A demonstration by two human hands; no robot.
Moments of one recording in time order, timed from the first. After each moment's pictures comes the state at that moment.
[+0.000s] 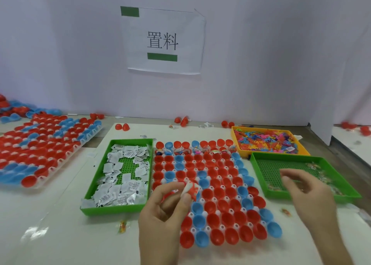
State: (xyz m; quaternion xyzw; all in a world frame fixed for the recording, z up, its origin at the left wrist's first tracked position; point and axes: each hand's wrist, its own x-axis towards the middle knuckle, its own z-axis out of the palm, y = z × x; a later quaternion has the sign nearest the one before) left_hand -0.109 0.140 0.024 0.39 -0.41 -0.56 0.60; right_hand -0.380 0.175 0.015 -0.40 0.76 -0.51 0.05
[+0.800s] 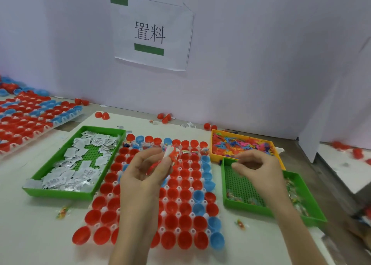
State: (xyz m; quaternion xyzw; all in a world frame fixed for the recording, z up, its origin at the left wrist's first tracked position) left_hand -0.203 0.124 0.044 0.37 -0.35 -0.55 0.66; right_hand -0.450 0.110 0.038 -0.53 0.67 -0.48 0.19
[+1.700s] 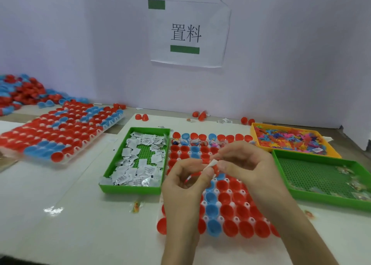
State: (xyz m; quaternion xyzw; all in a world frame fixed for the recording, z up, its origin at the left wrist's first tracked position) left_hand -0.126 0.123 0.013 0.38 -0.42 -0.52 0.64; right_hand -0.266 0.129 0.050 -0.57 0.46 -0.57 0.37
